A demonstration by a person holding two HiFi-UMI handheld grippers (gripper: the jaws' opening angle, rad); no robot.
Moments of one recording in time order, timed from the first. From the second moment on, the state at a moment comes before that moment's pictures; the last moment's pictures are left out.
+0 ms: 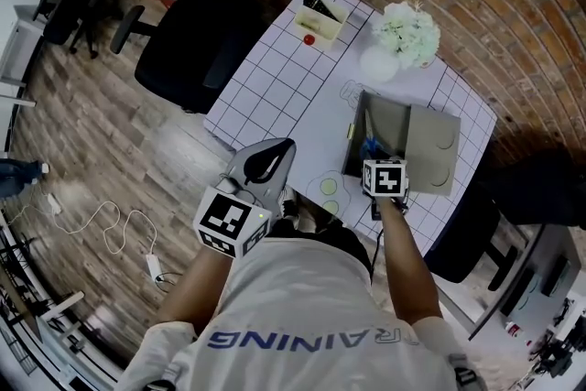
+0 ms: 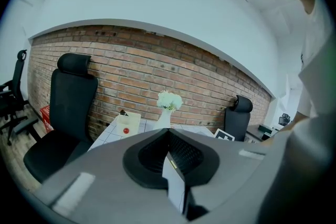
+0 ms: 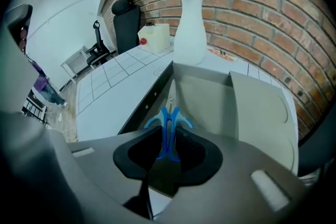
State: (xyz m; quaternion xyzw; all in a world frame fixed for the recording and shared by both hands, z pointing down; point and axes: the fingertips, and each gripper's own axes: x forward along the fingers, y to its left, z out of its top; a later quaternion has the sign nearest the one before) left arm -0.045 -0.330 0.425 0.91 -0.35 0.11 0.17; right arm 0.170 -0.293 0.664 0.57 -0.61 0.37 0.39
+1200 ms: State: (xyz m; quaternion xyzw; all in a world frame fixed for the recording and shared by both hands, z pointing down) left arm -0.019 -0.369 0.374 0.94 -0.33 0.06 0.12; right arm 0.194 -0.302 0.424 0.67 -0.70 0.17 0.18
